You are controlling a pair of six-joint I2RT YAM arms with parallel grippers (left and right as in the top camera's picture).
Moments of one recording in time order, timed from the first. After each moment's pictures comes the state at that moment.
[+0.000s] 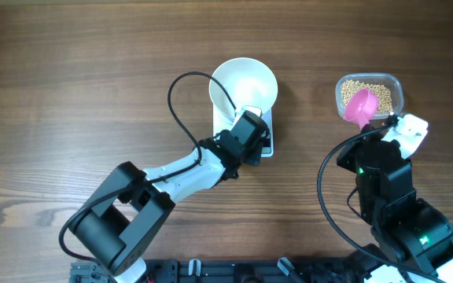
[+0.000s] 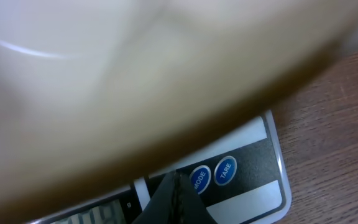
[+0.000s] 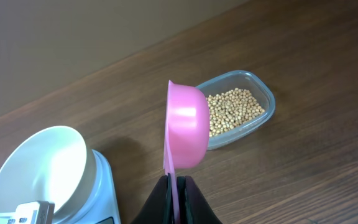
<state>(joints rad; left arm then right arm) -0.77 1.82 0.93 -0.11 -0.11 -0.45 0.47 0.75 0.86 -0.74 0.60 0.66</state>
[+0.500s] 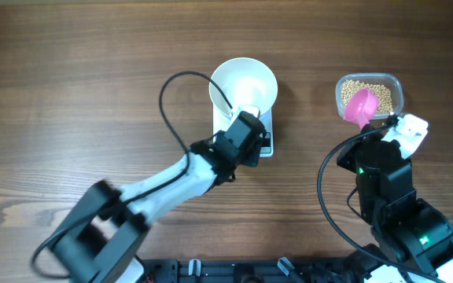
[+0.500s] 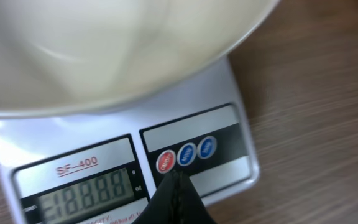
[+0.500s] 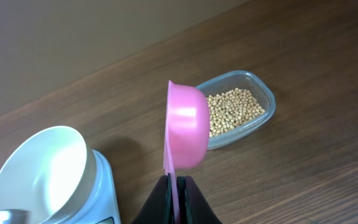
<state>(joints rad) -0.77 1.67 0.91 -0.17 -0.11 -0.46 0.47 0.75 0.86 -0.74 0.59 0.66</state>
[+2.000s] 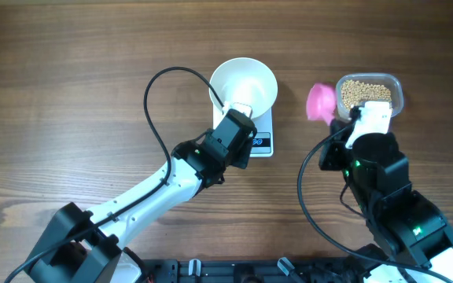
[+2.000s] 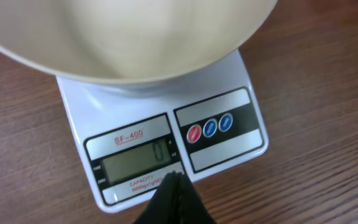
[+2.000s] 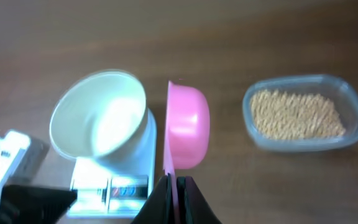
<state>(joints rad) -0.74 1.54 0.91 -0.34 -0.13 -0.38 0.47 0.79 0.86 -0.67 0.29 0.40</state>
